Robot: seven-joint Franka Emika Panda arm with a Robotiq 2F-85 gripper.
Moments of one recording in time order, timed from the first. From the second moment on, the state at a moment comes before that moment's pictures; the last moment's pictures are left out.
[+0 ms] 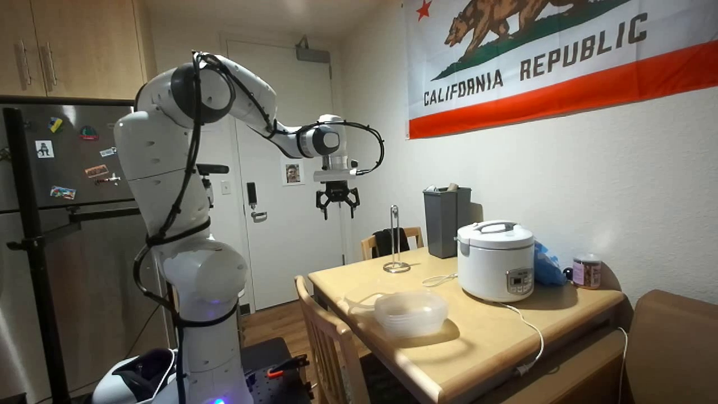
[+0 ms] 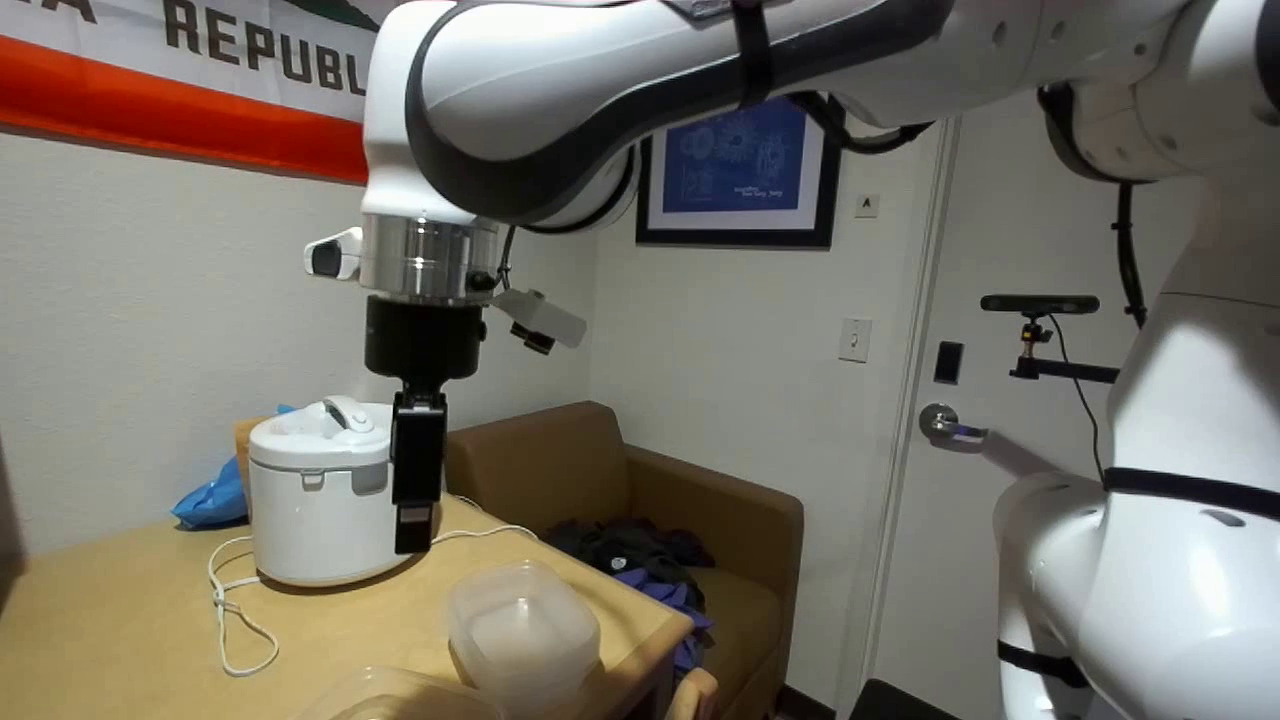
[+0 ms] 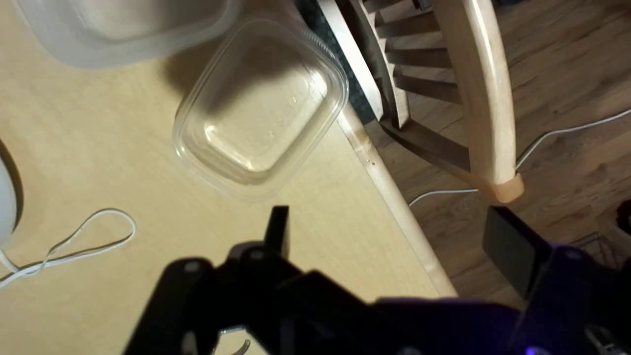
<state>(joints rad) 0.36 -0.21 0.17 -2.16 0.06 2.02 -0.54</state>
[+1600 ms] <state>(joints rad) 0.23 0.06 0.20 -2.04 0.00 2.01 -0.11</state>
